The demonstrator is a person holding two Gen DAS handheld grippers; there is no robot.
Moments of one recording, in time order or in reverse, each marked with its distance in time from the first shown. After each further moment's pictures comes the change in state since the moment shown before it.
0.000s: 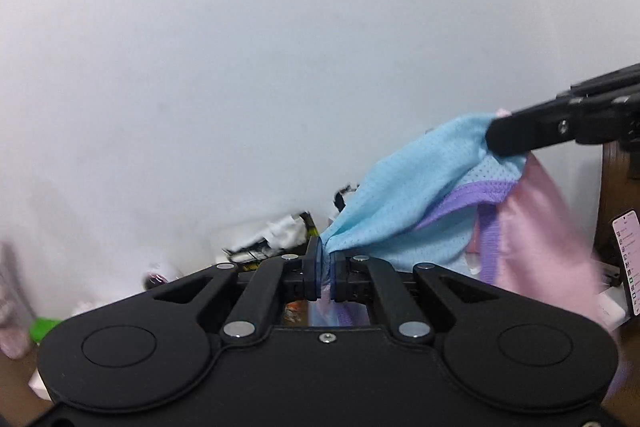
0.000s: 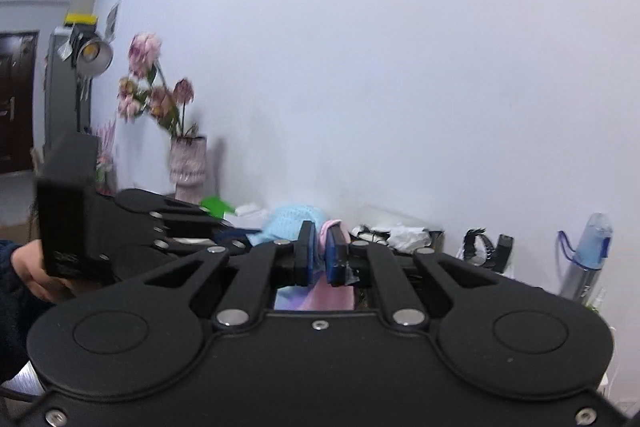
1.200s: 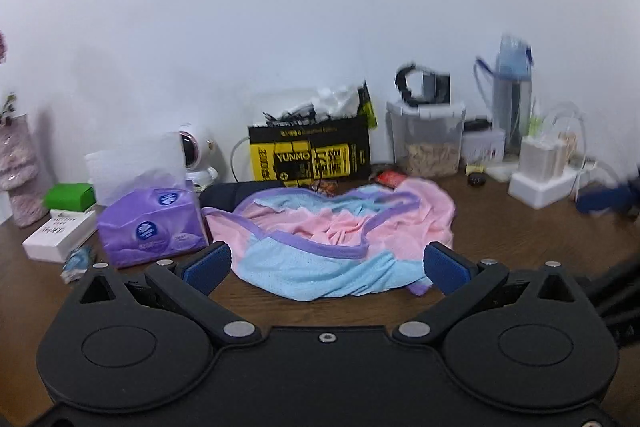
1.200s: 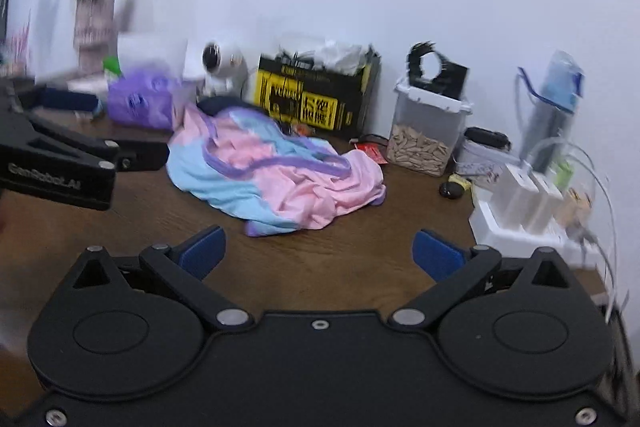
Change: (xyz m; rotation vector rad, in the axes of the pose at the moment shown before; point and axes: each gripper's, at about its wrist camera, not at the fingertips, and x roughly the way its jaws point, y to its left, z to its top) left arm 0.094 -0.016 -0.115 -0.123 0.221 0.168; right arm 0.122 -0.022 -0.159 -0.069 0.307 -0.230
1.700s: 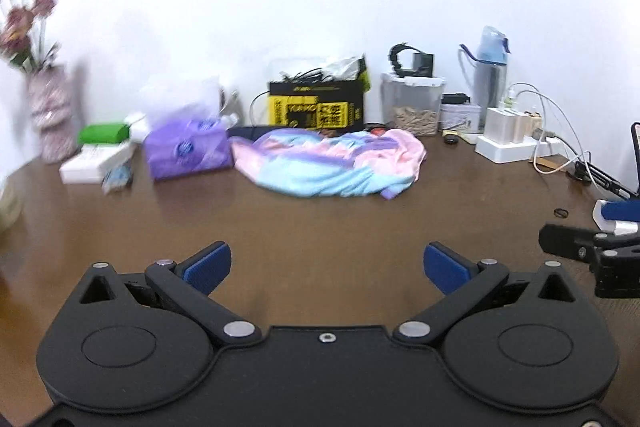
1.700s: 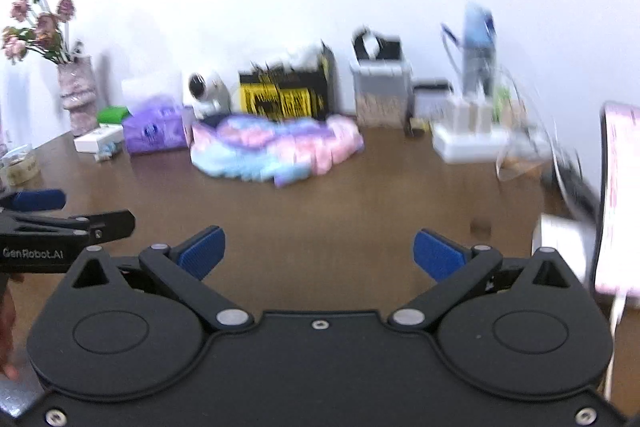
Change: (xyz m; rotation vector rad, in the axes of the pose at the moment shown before) left arm -0.129 -0.006 -0.042 -0.156 -0.021 -0.014; right arm -0.136 0.029 -0.073 0.303 -0.111 -0.064
